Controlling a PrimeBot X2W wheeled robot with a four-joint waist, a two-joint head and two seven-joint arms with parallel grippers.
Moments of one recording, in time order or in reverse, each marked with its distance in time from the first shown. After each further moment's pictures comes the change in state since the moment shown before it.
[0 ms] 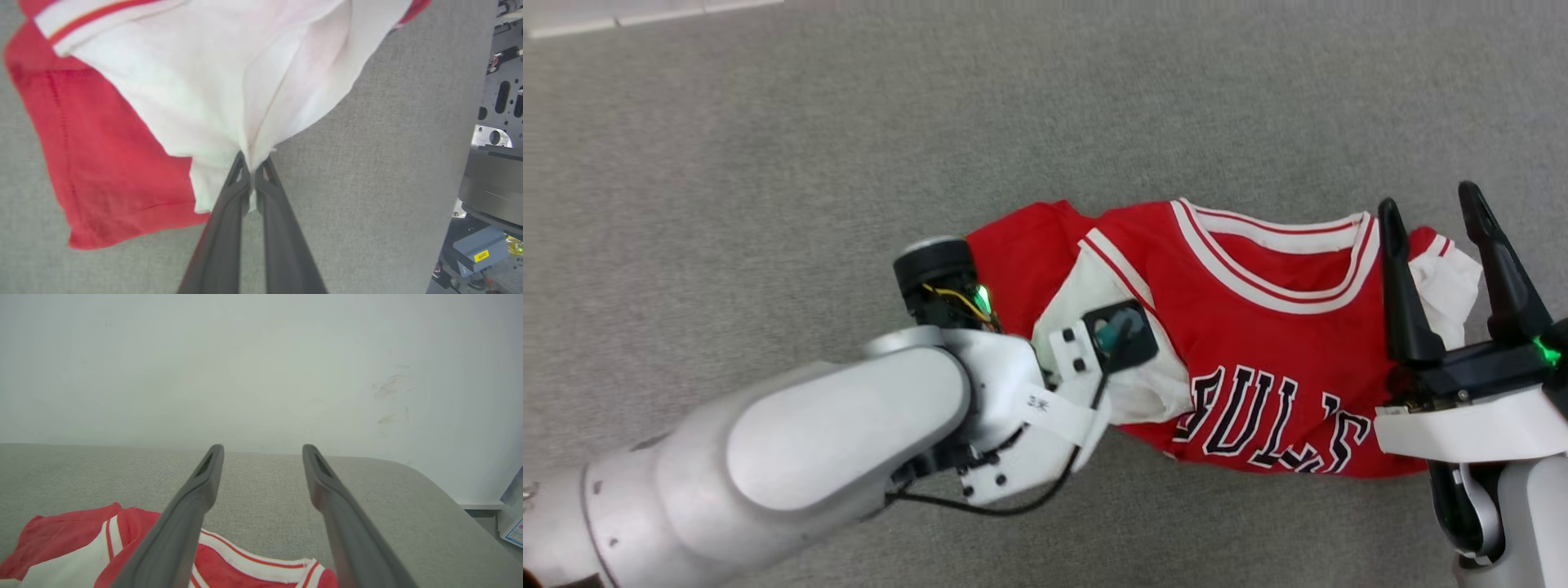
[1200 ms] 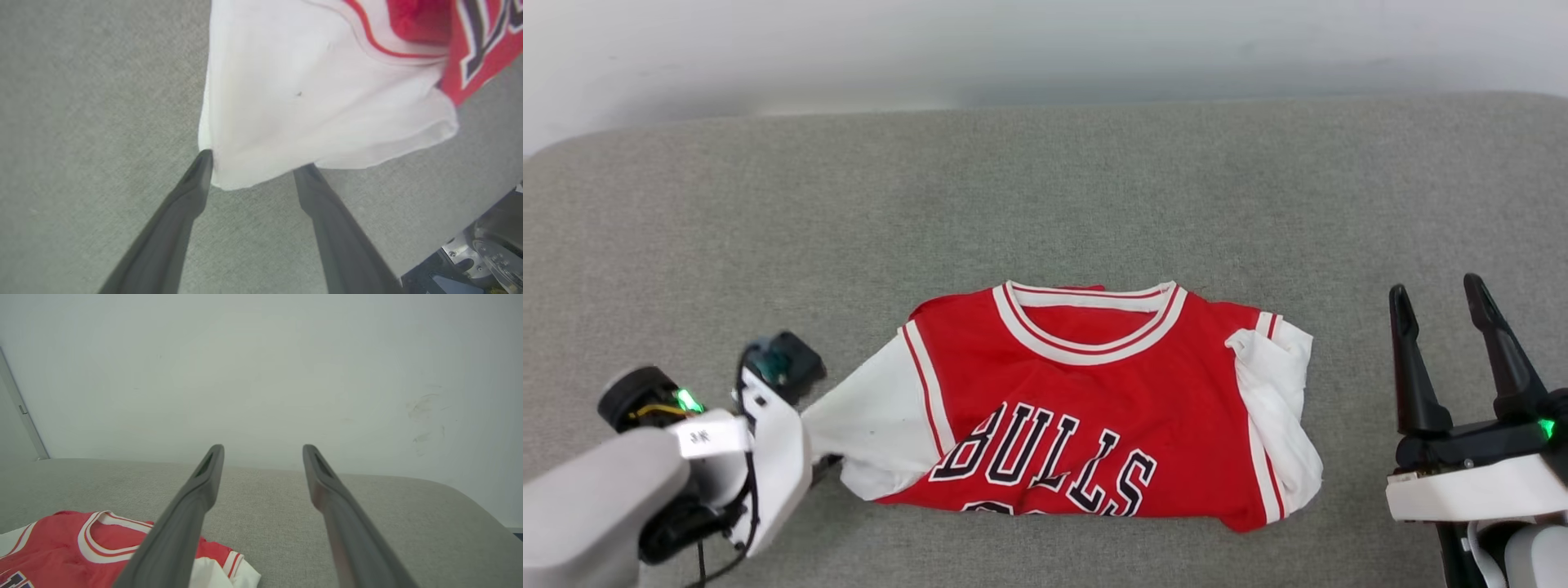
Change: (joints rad) left arm 0.319 0.376 0.056 0.241 -0.165 0.060 -0.507; right arm 0.150 0.004 -0.055 0.017 -0.003 0.000 0.000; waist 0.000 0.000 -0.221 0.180
